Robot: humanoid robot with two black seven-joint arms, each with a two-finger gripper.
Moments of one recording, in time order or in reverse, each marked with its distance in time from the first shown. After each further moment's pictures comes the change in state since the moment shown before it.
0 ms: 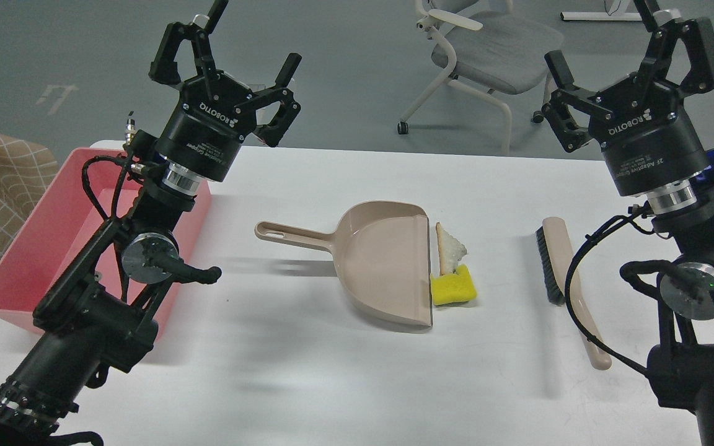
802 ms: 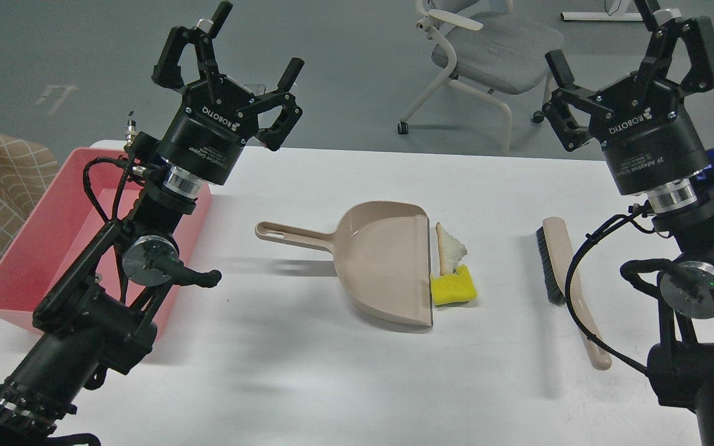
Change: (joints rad) left arm 0.002 0.008 0.009 -0.002 0.010 0.000 -0.011; right arm 0.004 0.000 0.003 -0.002 0.000 0.000 0.000
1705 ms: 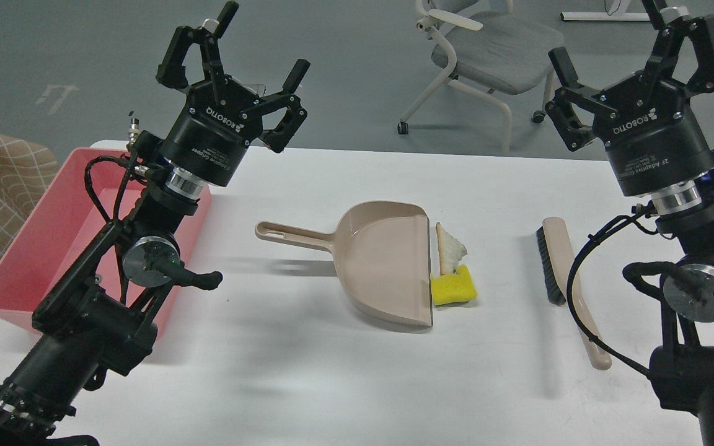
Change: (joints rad) left arm 0.013 0.004 0.011 -0.049 0.029 0.000 0.016; right arm -0.014 0.000 0.004 0.024 0.000 0.000 0.001
